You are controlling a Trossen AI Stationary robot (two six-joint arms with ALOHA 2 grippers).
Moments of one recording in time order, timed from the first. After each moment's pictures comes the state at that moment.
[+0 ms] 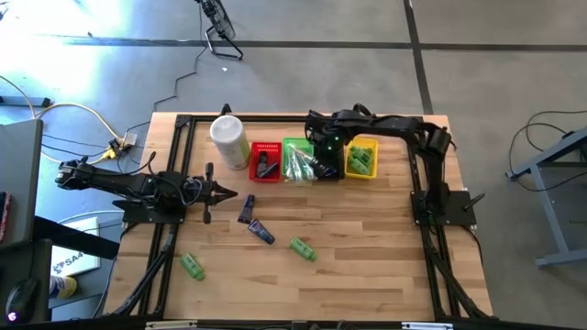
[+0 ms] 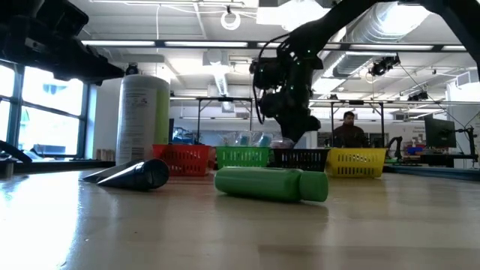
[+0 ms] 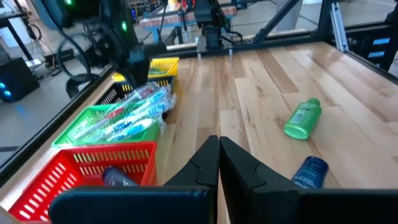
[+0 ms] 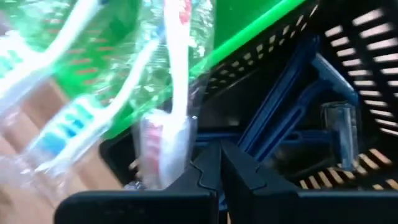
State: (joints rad) left arm -0.15 0.30 0.15 0.00 -0.23 0.09; right arm -0.48 1.97 1.47 -0.89 -0.21 0.19
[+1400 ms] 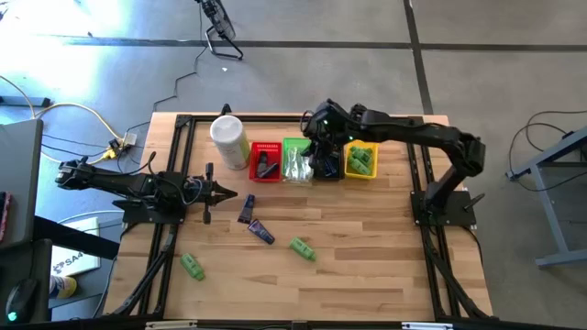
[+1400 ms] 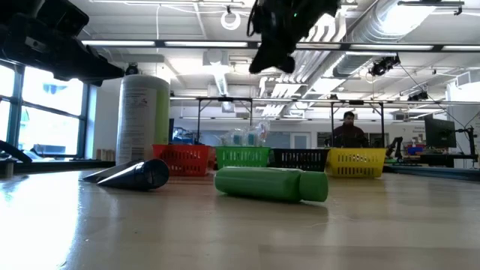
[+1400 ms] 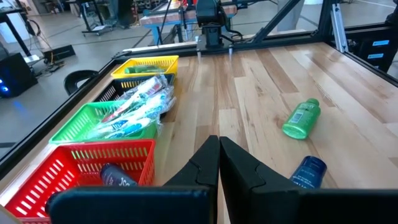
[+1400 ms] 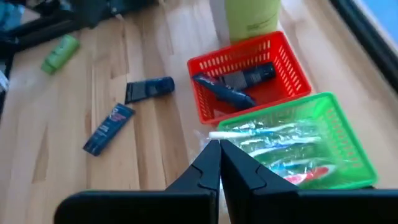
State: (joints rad) left arm -0.15 0.30 0.15 0.00 -0.23 0.08; right arm -0.35 1.67 1.47 -0.59 -0.27 0.07
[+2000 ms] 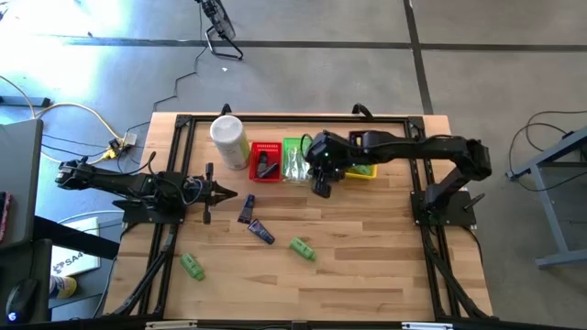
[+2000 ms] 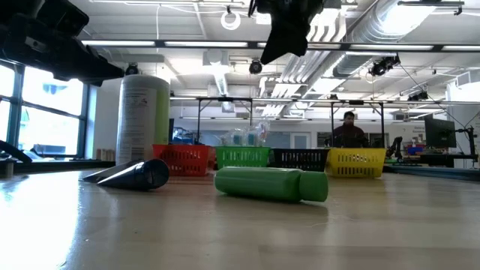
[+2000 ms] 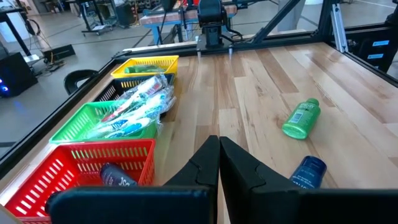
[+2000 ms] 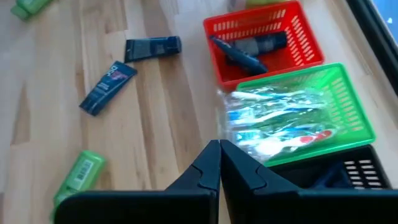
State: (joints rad) left arm -0.15 0.30 0.15 -0.01 -0.23 0.07; right arm -0.12 1.61 1.47 -0.75 0.01 0.13
